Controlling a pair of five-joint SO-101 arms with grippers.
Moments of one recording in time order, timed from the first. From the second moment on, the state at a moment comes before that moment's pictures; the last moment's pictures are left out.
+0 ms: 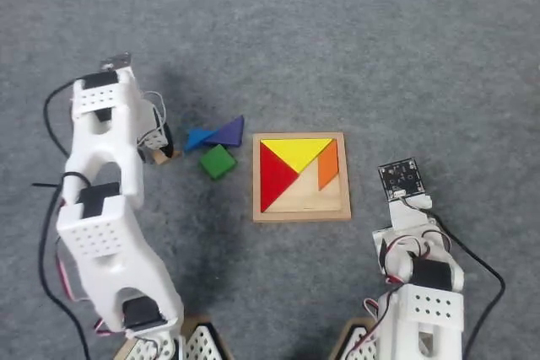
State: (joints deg) left arm -19.2 31.0 -6.2 81.8 11.3; right arm 5.4 -76.1 90.9 53.9 22.6
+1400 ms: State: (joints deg) left arm -20.0 17.9 3.4 84.8 -15.6; right arm 5.4 -76.1 90.9 53.9 22.6
